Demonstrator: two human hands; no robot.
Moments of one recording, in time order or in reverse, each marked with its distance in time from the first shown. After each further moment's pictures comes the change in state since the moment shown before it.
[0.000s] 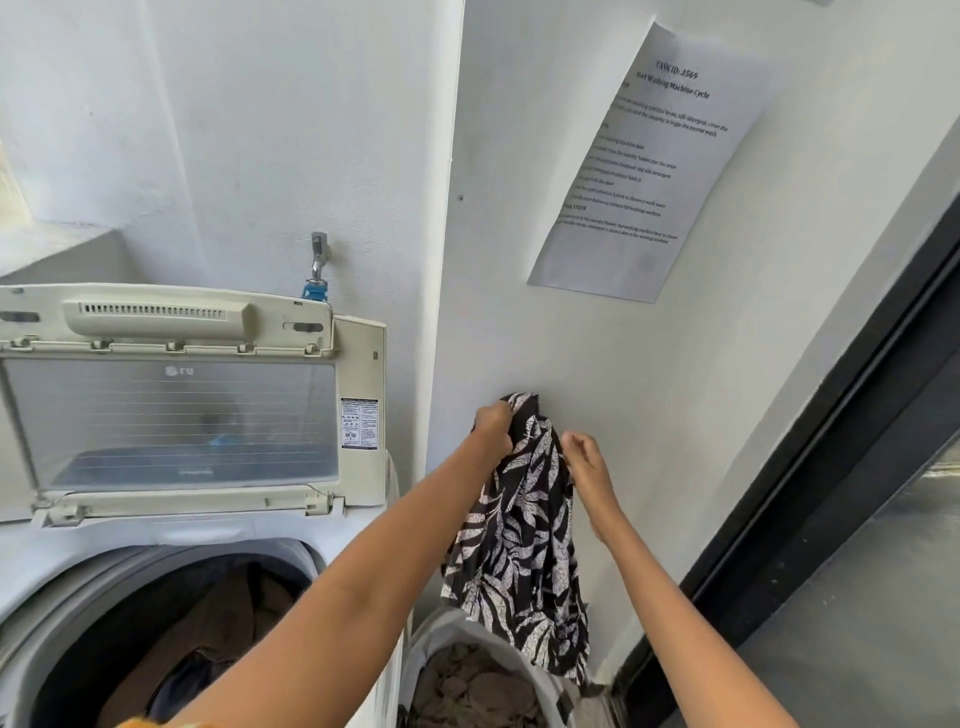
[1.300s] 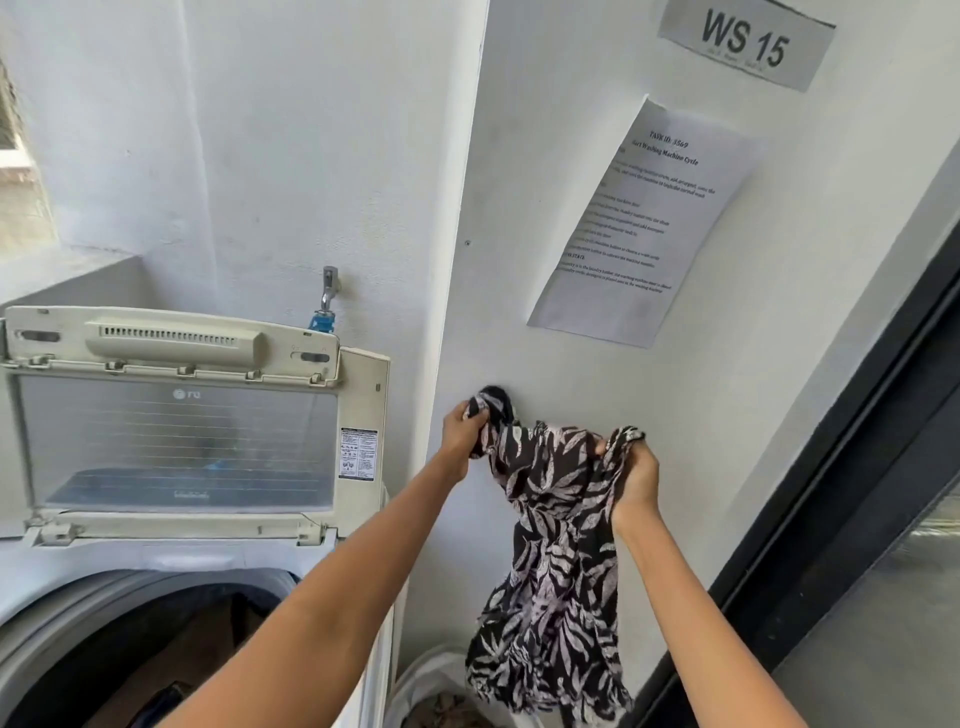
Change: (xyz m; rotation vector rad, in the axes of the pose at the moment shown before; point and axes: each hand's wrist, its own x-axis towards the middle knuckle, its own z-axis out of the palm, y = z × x) left_hand 0.002 0.030 -0.037 0.148 -0.080 0.351; right_hand 0.015 -0.059 -0.040 0.795 0.114 0.085
